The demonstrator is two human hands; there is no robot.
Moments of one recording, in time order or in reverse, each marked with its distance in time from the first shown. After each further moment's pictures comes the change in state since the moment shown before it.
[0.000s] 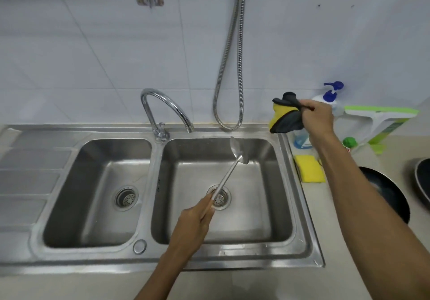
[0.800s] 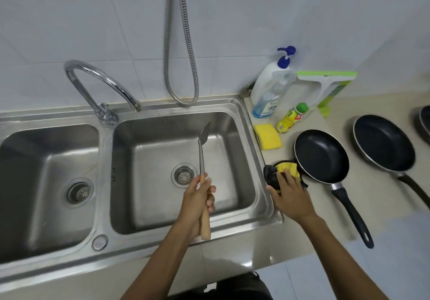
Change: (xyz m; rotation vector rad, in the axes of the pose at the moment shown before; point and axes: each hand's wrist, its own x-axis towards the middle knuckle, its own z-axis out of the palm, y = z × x) left_hand 0.021 0.077 0.069 -1.076 -0.193 -0.727; right_hand -0.193 0.213 -0.058 -0.912 -0.384 0.089
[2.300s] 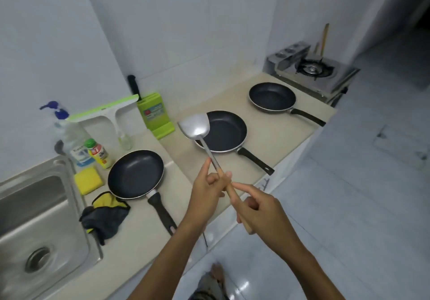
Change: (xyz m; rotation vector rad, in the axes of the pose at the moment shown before) left_hand -0.119 -0.264 0.521 0.614 -0.510 0.364; right_hand -0.212 0.427 -0.148 1.176 0.258 -0.004
